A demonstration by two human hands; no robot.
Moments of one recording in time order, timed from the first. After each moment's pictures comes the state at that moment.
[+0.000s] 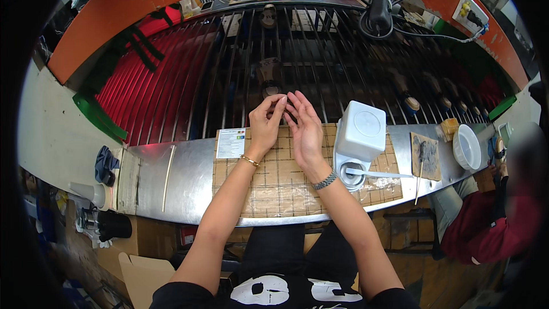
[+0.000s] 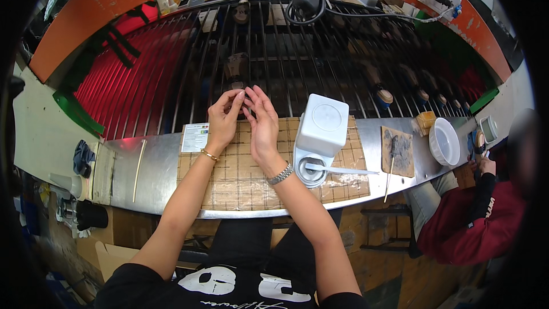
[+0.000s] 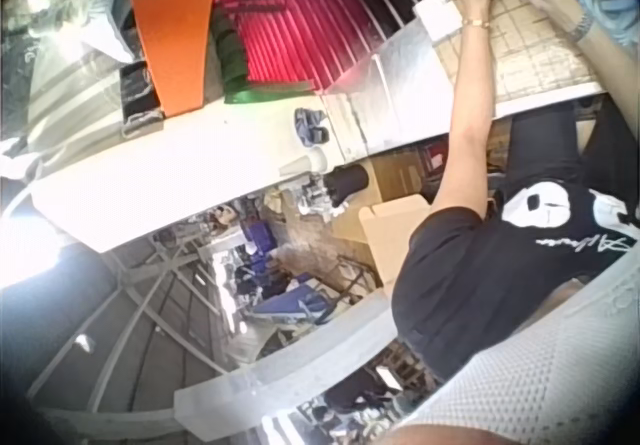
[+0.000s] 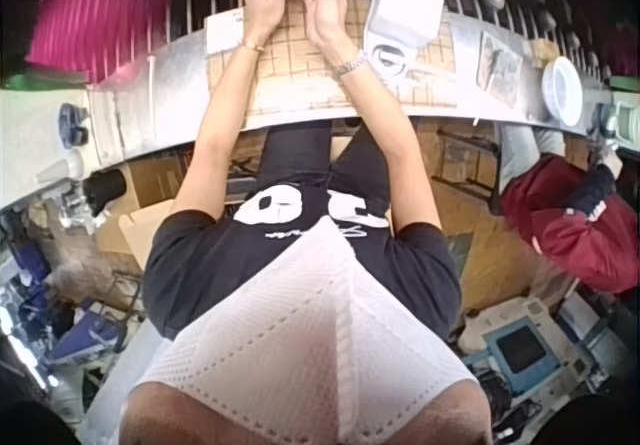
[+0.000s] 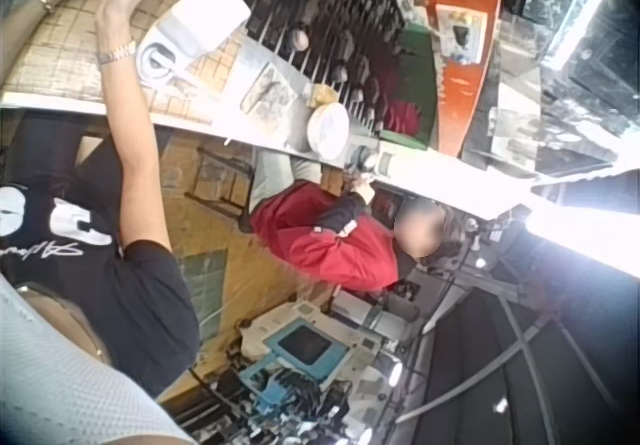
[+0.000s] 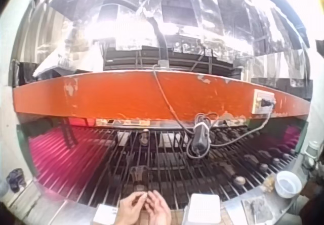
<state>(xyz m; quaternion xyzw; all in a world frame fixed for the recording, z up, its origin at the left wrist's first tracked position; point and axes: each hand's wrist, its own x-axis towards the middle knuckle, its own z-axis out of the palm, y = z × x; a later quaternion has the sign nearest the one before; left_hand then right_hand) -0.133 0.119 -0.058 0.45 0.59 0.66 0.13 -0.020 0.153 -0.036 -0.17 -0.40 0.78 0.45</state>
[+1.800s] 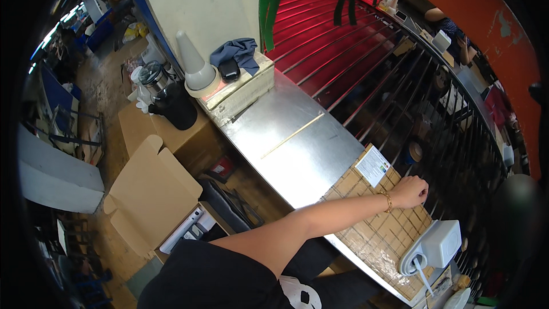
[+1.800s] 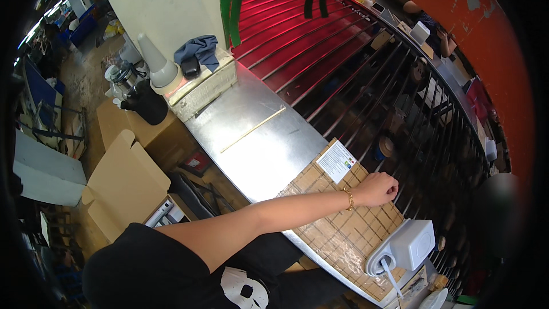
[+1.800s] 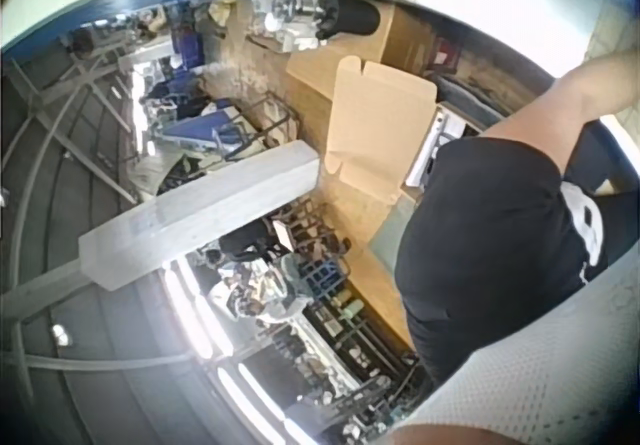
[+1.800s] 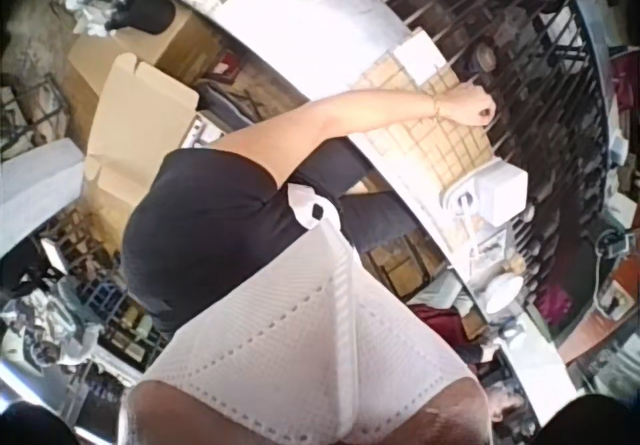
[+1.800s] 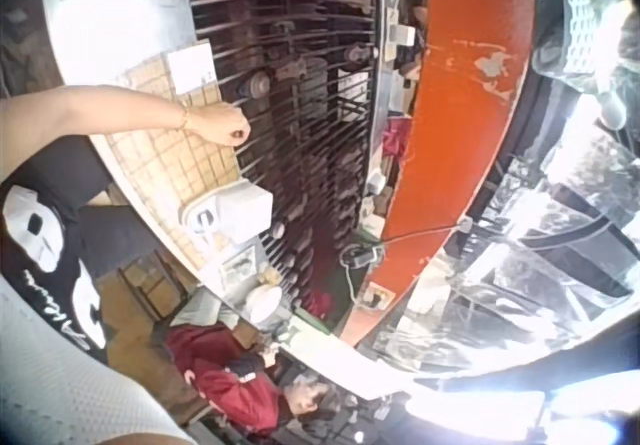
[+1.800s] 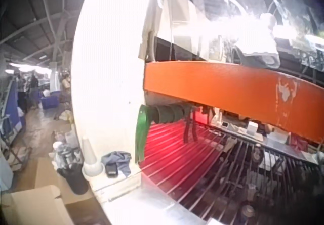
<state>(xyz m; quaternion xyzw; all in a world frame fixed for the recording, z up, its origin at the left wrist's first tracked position) -0.124 0.131 -0.086 0.48 0.66 0.55 0.17 0.224 0.004 -0.042 -0.54 -0.73 0.41 -0.11</state>
